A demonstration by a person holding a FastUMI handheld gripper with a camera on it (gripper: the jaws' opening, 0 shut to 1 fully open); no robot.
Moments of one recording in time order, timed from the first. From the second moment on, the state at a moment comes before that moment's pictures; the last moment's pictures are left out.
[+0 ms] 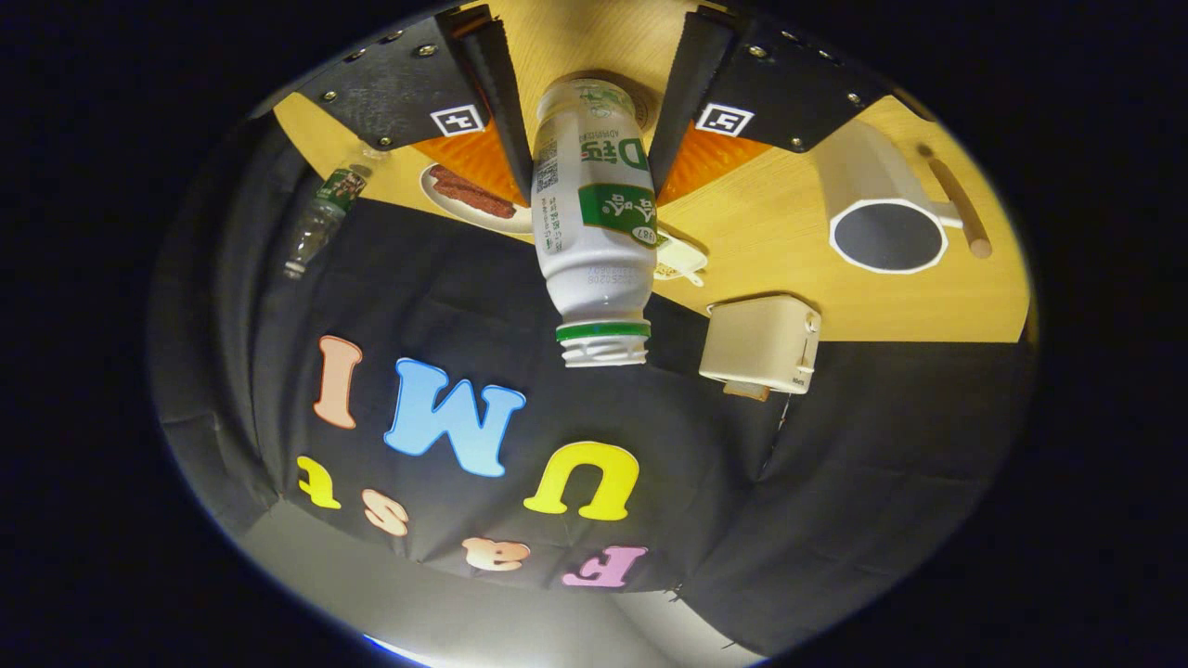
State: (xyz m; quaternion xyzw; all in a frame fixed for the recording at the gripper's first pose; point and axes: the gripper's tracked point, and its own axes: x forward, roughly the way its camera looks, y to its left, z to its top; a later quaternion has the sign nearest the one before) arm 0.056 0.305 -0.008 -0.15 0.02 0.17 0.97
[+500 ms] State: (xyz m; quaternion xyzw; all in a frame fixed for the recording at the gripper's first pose) arm 0.079 0.294 -0.013 -0.04 0.04 0.16 0.99
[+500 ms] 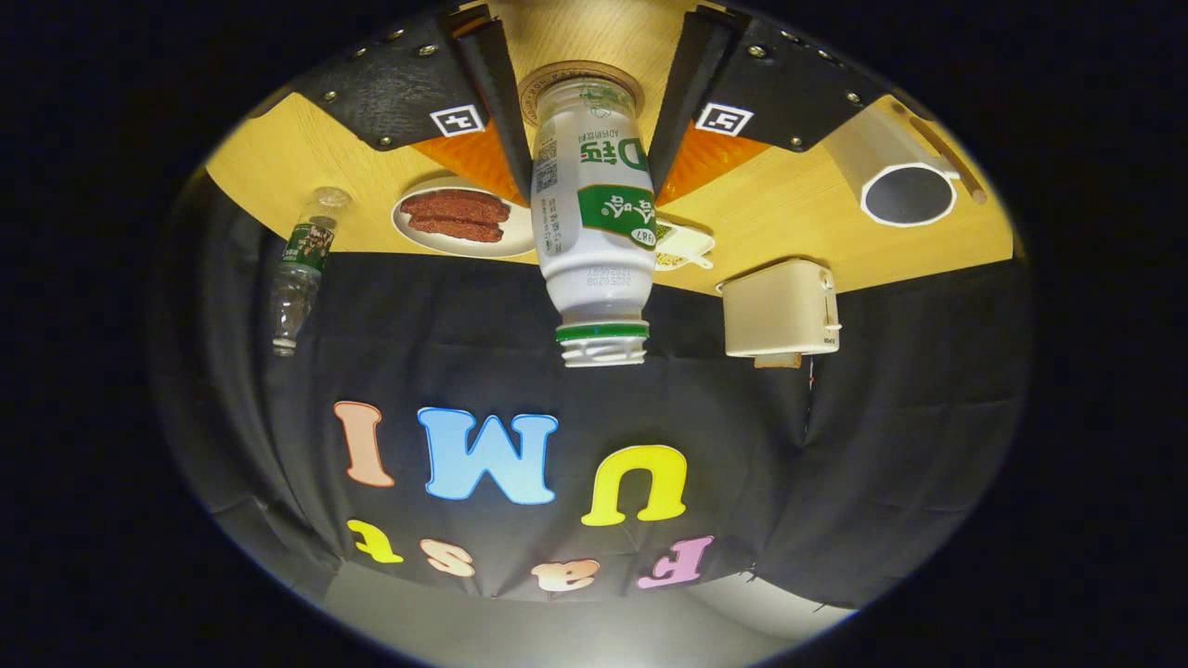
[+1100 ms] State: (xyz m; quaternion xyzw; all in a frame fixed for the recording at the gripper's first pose) arm 0.085 0.286 -0.002 0.00 0.04 0.16 0.99
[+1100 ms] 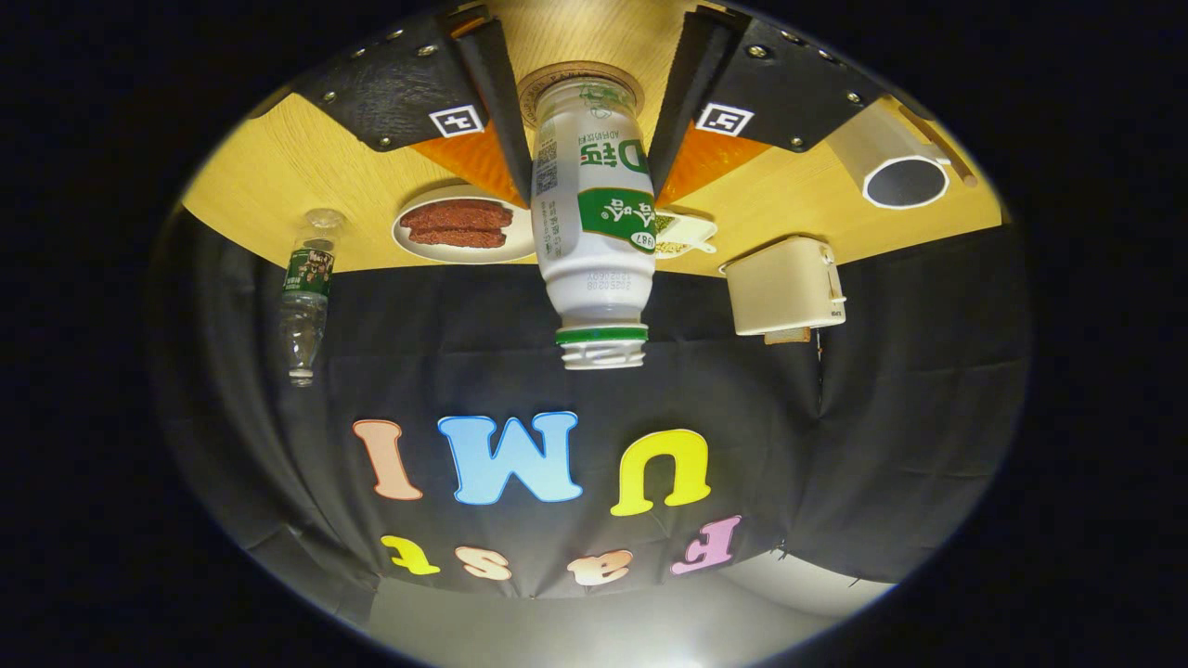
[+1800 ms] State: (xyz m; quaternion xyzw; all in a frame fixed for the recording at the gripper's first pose) arm 0.012 0.274 0.137 -0.03 -0.08 0.14 0.99
